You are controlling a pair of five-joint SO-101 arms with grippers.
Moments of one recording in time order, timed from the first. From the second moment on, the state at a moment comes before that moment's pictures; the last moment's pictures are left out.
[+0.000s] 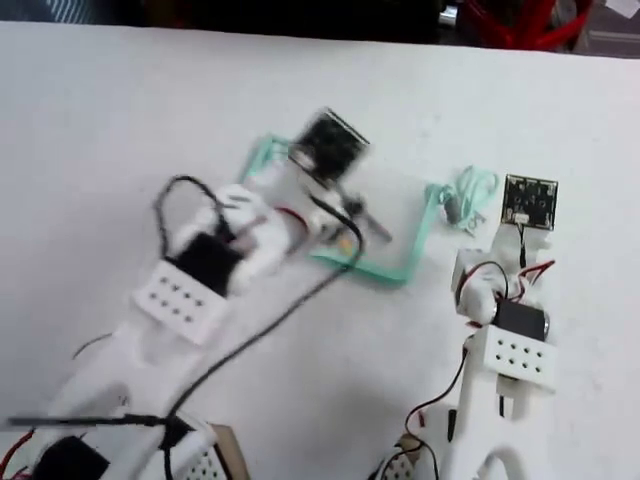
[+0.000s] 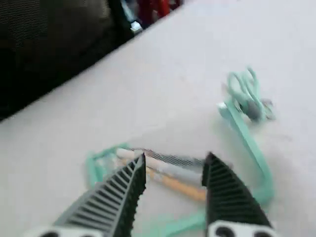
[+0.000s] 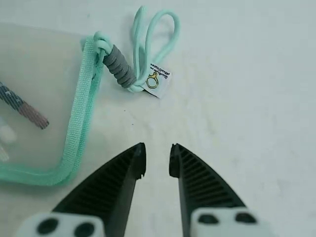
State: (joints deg) left arm 23.1 -32.0 27.3 44.8 -11.3; right arm 14.0 -48.9 63.8 42.0 7.9
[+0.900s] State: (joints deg) left arm -15.4 -50.6 -12.0 85.1 -16.7; right arm -10.6 -61.2 28.7 72.0 7.9
